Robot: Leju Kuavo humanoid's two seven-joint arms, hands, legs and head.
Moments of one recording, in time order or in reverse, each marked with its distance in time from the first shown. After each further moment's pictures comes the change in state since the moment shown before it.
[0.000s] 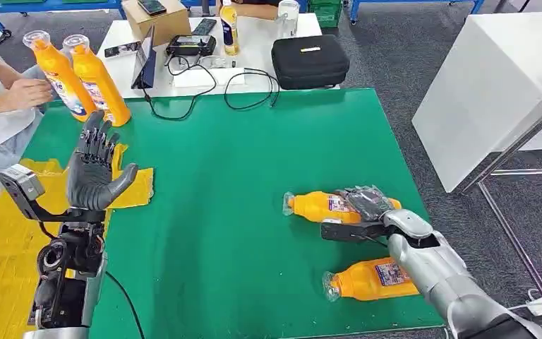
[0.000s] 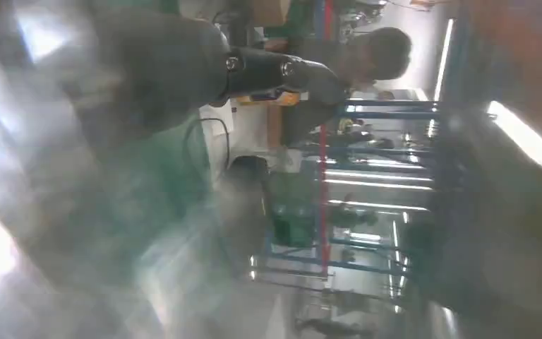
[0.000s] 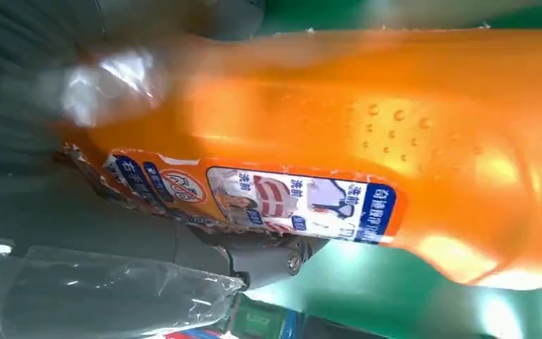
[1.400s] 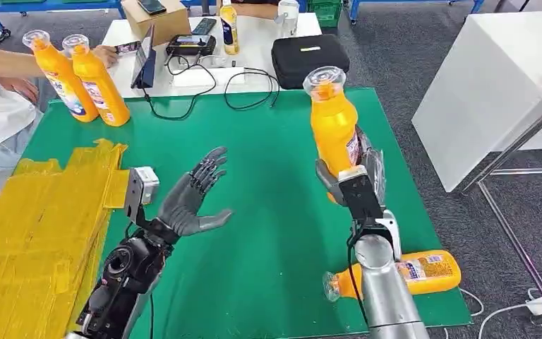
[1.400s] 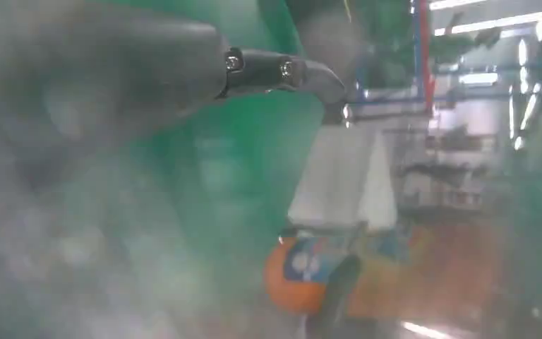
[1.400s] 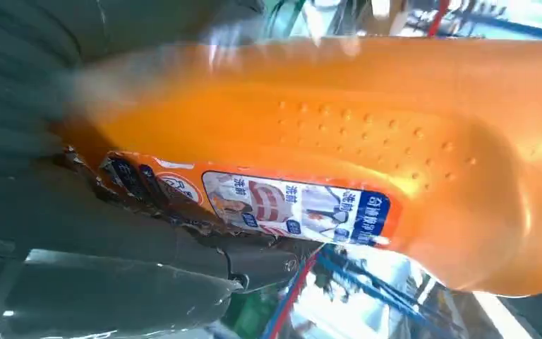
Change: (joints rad) left arm 0.022 -0.032 -0.407 0.025 0.006 -0.051 0.217; right arm 0.293 0.439 -0.489 -0.650 -0.416 -0.172 -0.098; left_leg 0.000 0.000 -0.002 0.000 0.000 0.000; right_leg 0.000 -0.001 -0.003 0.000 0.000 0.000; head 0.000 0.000
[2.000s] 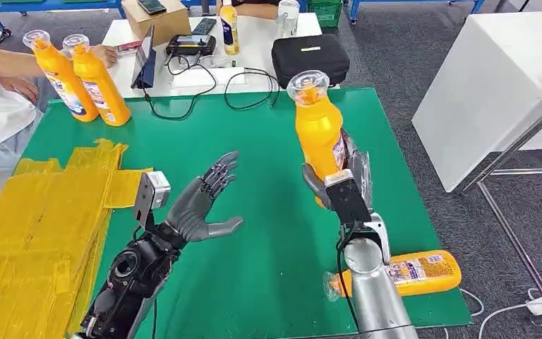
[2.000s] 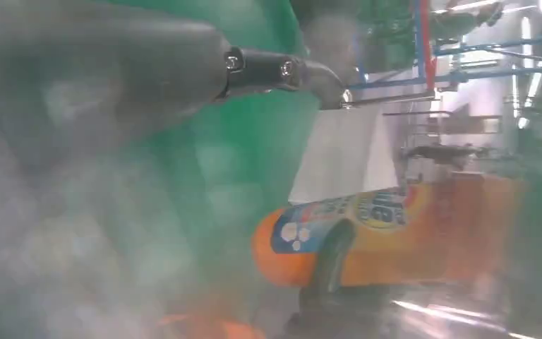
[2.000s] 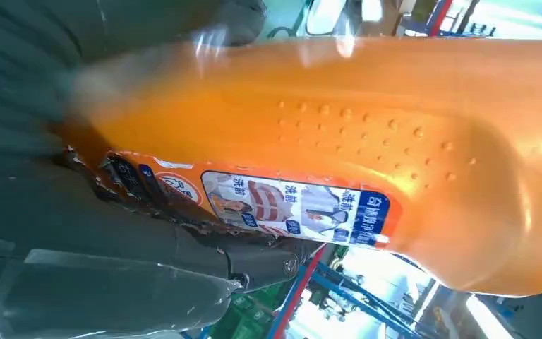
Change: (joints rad) left arm 0.002 0.000 -0.040 -0.010 0.000 0.003 0.004; right arm 0.011 0.026 0.023 -0.003 0.000 0.003 0.002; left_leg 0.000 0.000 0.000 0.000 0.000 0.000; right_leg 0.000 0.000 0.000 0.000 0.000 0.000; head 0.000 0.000
